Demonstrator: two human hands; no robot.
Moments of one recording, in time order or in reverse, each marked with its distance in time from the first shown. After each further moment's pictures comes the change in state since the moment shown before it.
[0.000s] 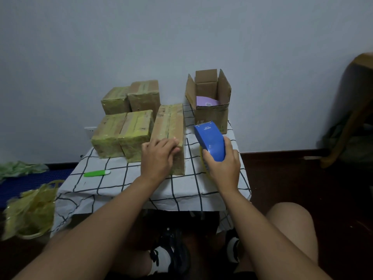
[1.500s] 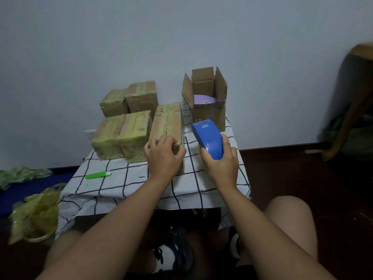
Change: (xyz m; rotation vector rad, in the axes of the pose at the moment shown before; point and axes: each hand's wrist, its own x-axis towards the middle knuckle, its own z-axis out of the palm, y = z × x) left_hand 0.005 0.037 0.001 -0.072 0.007 -0.321; right_hand -0.003 0.005 0.001 -0.038 0.040 -0.029
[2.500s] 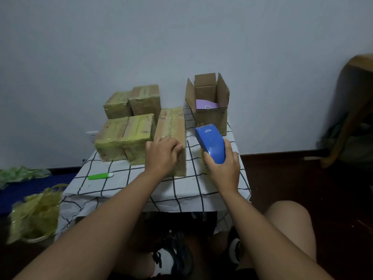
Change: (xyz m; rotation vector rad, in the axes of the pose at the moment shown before) left_hand 0.020 -0.016 -0.020 0.049 -0.193 0.152; right_hand -0.002 -0.005 -0.003 0.010 -0.027 0.027
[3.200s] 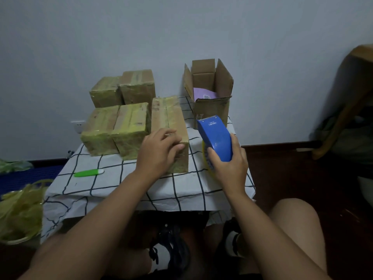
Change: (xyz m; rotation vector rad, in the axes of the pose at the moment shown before) left_hand -0.001 -0.026 0.009 -0.129 0.056 0.240; right_hand -0.004 0.000 0.000 0.059 0.064 -0.003
